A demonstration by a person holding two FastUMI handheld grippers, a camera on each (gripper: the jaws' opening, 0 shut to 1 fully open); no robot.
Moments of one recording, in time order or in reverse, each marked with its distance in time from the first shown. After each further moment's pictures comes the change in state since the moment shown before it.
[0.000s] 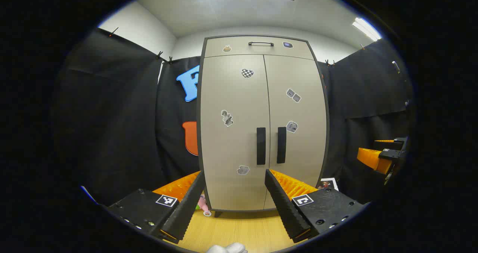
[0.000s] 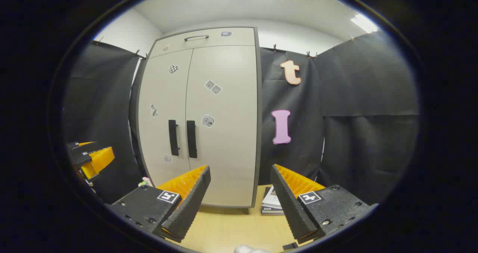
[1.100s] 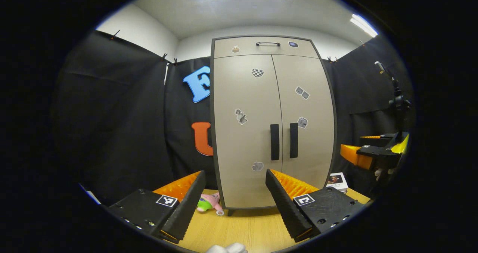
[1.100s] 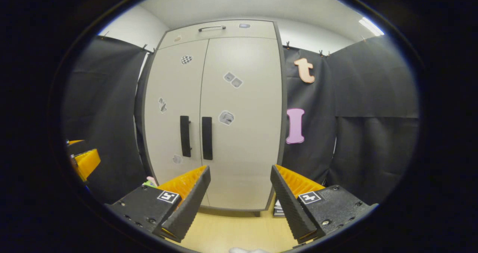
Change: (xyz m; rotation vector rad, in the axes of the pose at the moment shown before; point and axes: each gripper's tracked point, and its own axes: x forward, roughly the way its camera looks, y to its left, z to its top) left arm -0.015 0.038 -0.006 0.033 0.012 0.041; right arm 0.061 0.067 -0.006 -0.023 0.021 0.062
